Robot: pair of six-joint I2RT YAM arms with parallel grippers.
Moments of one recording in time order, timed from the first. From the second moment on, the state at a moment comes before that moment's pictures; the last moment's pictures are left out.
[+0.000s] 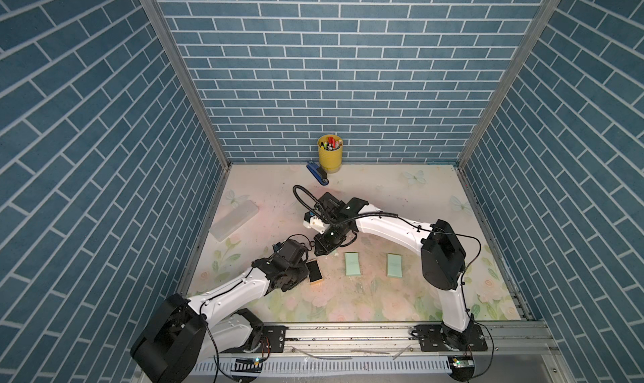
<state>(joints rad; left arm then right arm) -0.62 1.12 0.44 -0.44 0.01 -1.17 1.00 2.06 1.73 -0.89 -0.46 0.20</state>
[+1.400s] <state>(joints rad) -0.62 1.08 0.37 -0.35 0.02 -1.18 1.00 2.10 1.83 -0.97 -0.43 0.21</state>
